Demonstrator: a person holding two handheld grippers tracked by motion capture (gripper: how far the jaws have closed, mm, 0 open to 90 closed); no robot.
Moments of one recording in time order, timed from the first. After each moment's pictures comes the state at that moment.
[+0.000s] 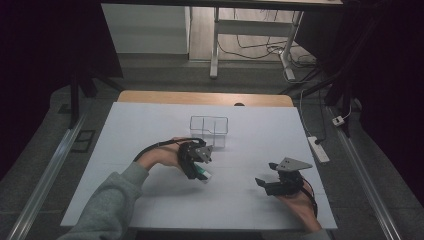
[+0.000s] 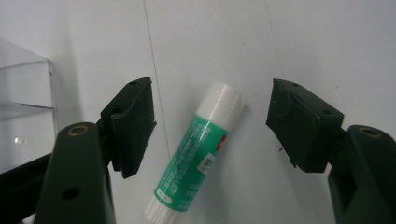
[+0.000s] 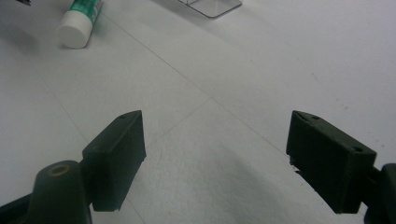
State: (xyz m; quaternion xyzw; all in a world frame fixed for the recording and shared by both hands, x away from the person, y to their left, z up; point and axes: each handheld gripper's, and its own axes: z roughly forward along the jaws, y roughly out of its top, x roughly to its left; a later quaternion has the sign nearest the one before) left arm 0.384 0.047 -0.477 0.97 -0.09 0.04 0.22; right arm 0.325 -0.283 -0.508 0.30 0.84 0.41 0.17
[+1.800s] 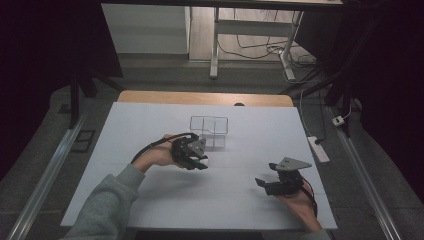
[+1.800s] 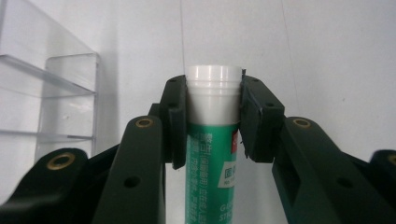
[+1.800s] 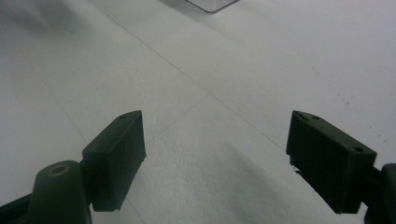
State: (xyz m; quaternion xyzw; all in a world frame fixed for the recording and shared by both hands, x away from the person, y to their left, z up) left arm 0.378 0.073 -0.457 0.96 -0.01 0.08 0.28; right arm 0.327 -0.283 -0.510 0.31 0.84 0.41 0.17
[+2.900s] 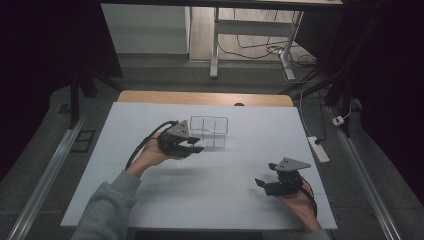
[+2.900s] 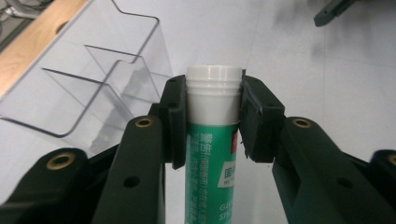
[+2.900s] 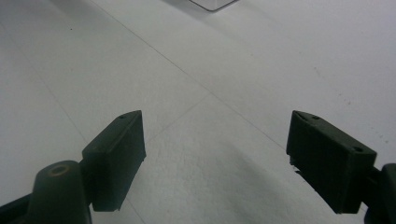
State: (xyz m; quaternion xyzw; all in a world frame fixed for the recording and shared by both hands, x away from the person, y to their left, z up) left arm 0.382 0.113 -0.445 0.89 0.14 0.11 0.41; right arm 0.326 -0.282 -0.511 0.30 0.85 0.40 0.17
